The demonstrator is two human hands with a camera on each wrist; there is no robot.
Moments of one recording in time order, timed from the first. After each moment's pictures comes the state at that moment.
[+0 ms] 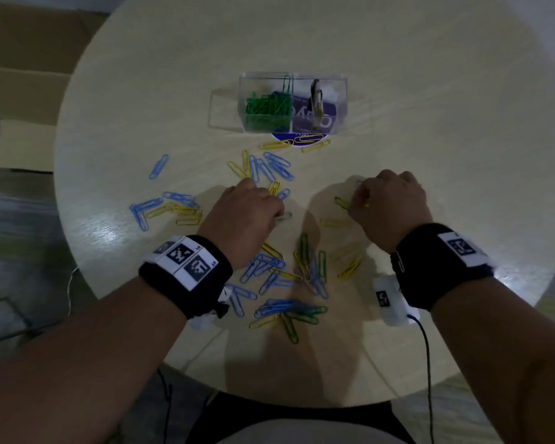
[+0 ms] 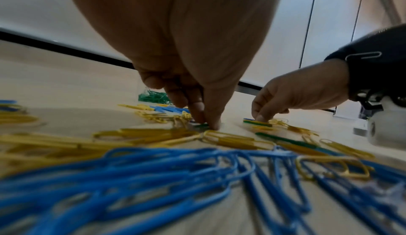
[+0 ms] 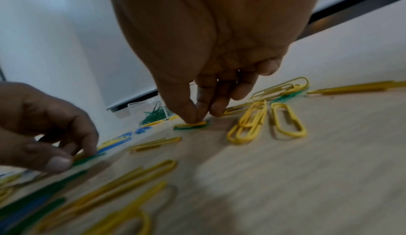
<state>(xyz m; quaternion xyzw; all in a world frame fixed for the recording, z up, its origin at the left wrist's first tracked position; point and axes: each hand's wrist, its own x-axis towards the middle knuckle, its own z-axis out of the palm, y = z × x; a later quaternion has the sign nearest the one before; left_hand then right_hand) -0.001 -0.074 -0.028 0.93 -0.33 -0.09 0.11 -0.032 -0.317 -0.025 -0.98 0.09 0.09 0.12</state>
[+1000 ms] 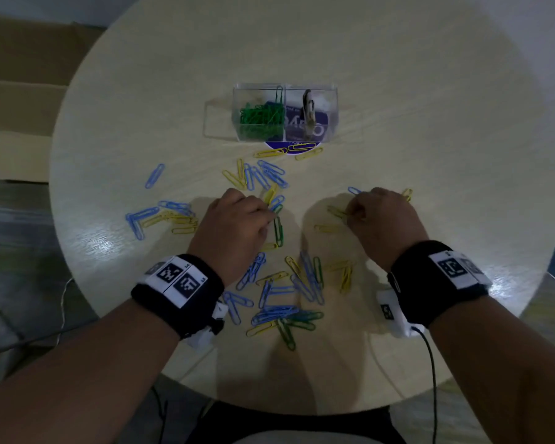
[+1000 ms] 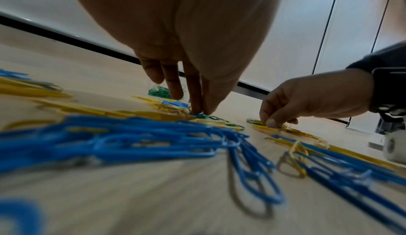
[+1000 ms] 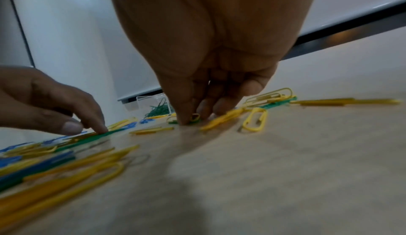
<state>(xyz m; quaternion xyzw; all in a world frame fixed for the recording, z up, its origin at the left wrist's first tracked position) -0.012 -0.063 -0.038 0.93 -0.33 -0.01 0.14 -0.045 -0.319 -0.020 -0.97 0.06 0.10 0.20</state>
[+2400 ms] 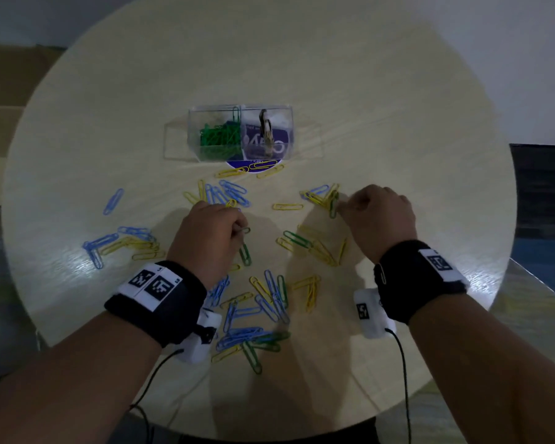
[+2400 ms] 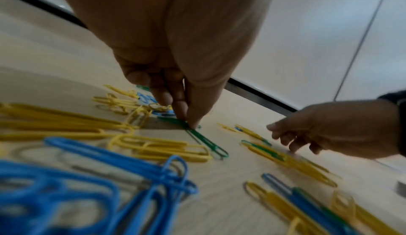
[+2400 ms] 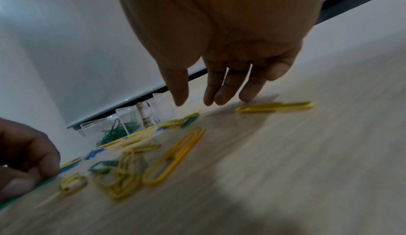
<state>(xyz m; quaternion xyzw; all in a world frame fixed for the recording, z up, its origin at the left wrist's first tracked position) 0.007 -0.100 -0.027 0.96 -0.21 -0.10 0.18 -0.030 -0.370 -0.037 -0.94 0.25 0.06 0.22</state>
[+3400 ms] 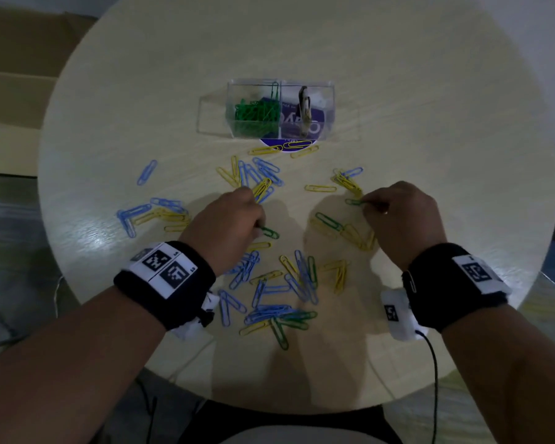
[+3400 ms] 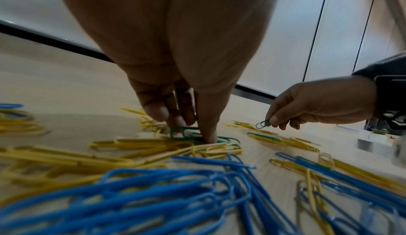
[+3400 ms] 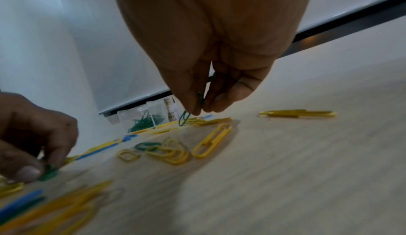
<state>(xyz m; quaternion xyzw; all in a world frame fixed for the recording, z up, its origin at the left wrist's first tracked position) 0.001 -0.069 -0.020 0.93 -0.29 -0.18 0.15 -0.050 -0.342 -0.023 -0.96 0.13 0.01 0.26</state>
